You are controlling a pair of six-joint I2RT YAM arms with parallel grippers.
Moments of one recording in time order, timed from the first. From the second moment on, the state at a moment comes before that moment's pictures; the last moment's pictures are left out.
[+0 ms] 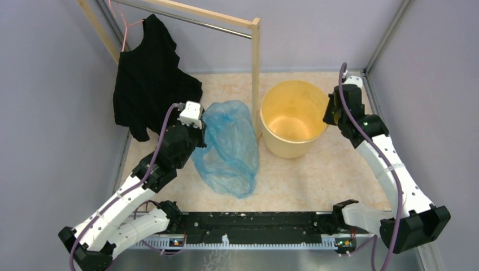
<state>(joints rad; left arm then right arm) -0.70 0.79 0.87 -0.31 -0.38 -0.11 0.30 1.14 1.23 -0.71 0.39 0.36</state>
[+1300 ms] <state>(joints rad) -0.70 0.80 0.86 -0.31 -0.38 -0.12 0.32 0.90 1.39 -1.04 0.06 0.20</state>
